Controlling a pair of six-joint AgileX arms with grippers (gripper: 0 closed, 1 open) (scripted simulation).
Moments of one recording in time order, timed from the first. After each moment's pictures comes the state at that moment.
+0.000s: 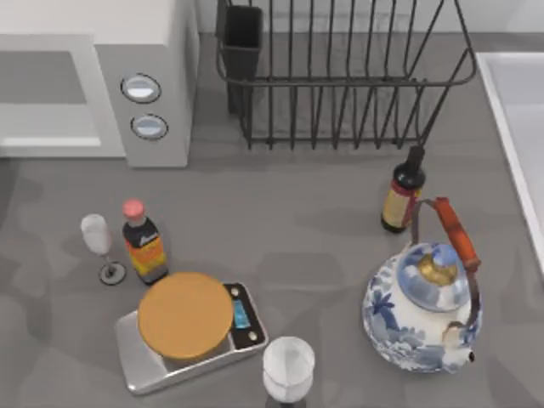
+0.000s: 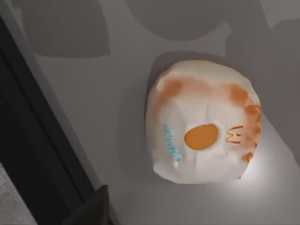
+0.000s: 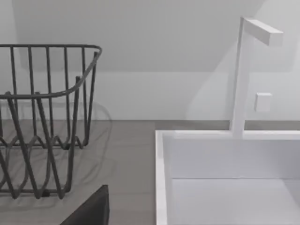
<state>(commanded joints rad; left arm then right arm) 0.28 1.66 1.14 -0.90 0.00 0.72 0.00 0.00 0.00 0.00 0.00 0.00</state>
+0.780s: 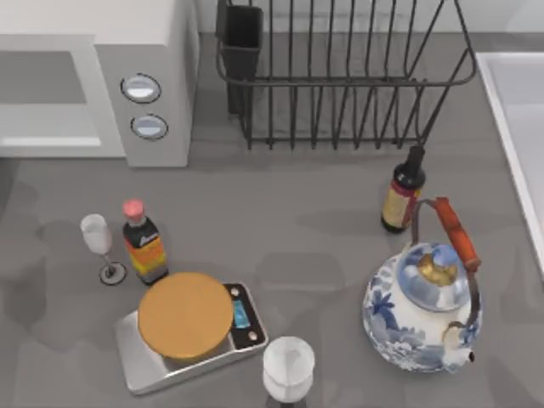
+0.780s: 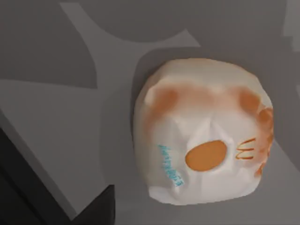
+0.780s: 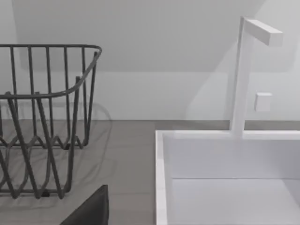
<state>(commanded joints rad) 0.30 1.84 1.23 -0.96 0.00 0.79 0.00 0.00 0.00 0.00 0.00 0.00</state>
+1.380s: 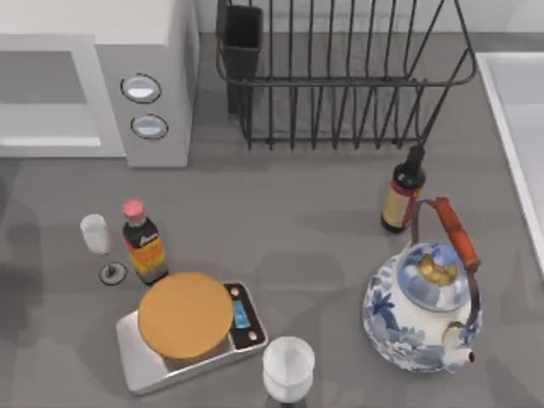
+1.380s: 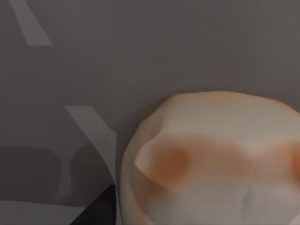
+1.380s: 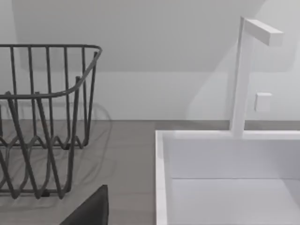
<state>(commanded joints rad) 0.32 1.98 1.11 -0.70 0.00 0.80 0.00 0.00 0.00 0.00 0.00 0.00</state>
